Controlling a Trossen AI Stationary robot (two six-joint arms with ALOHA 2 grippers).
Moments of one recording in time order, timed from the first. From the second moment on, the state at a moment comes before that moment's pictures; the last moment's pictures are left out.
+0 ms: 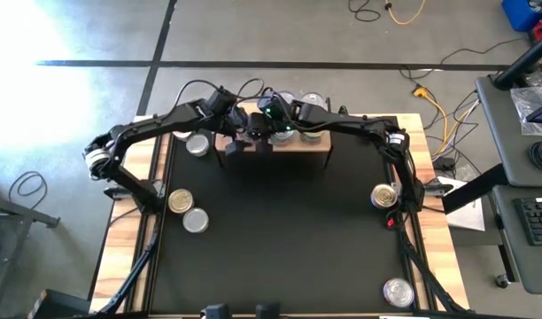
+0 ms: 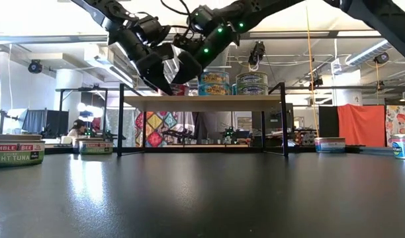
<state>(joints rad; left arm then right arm) 0.63 1.53 1.18 -0.51 0.20 0.41 -0.39 2.12 1.89 -0.47 -0.08 -0.47</state>
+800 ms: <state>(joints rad) 0.53 1.27 1.07 -0.43 0.08 0.40 -0.39 2.11 1.96 -0.56 -0.07 -0.49</state>
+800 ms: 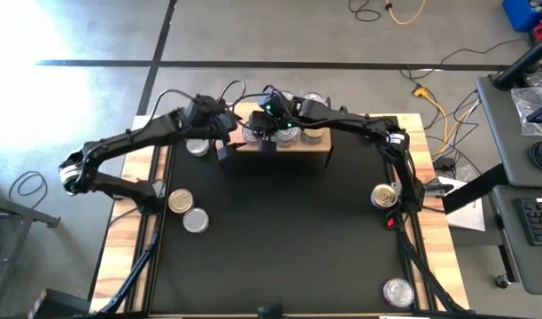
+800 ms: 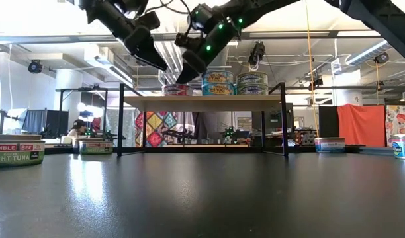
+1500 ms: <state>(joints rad) 0.50 1.33 0.90 -0.17 -0.06 0.33 -0.30 1.75 1.86 -0.71 -0.09 -0.53</state>
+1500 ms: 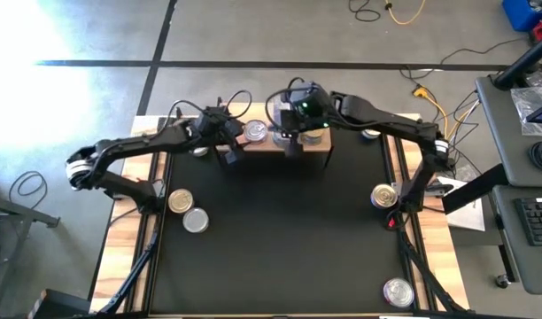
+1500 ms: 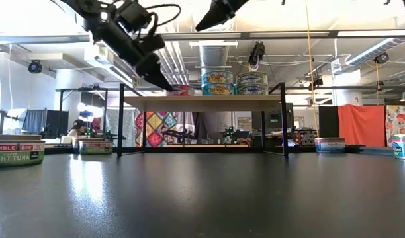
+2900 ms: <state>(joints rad) 0.49 1.60 1.13 0.02 -0.29 0.33 -0.23 1.44 1.43 -0.68 -0.08 -0.36</state>
